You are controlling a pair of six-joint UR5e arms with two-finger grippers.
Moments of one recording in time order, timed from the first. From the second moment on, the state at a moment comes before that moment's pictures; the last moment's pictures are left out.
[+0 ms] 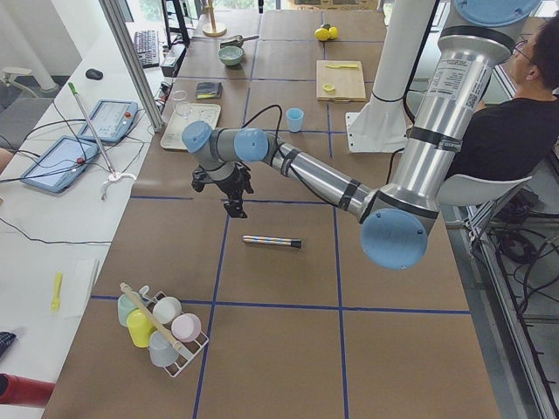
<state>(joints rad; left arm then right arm) -1.16 -1.87 -1.58 -1.21 -2.49 -0.09 1.45 -1.42 1.84 -1.79 2.39 0.11</state>
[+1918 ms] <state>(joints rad) -1.04 -1.81 -1.42 -1.54 -2.43 -0.30 1.48 -1.46 1.84 -1.79 2.40 0.08</state>
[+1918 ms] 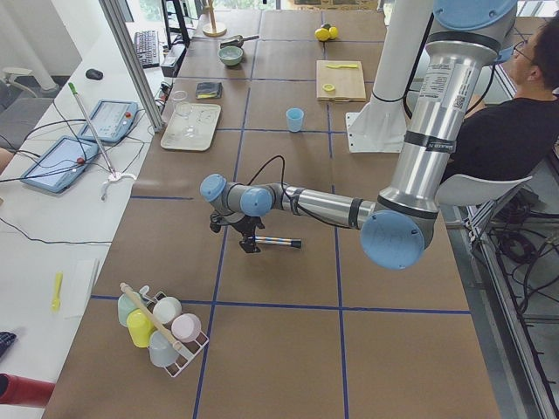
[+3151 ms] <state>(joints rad) -1.03 -1.81 -1.42 -1.56 -2.43 -0.35 1.48 -1.46 1.84 -1.79 2.39 0.07</state>
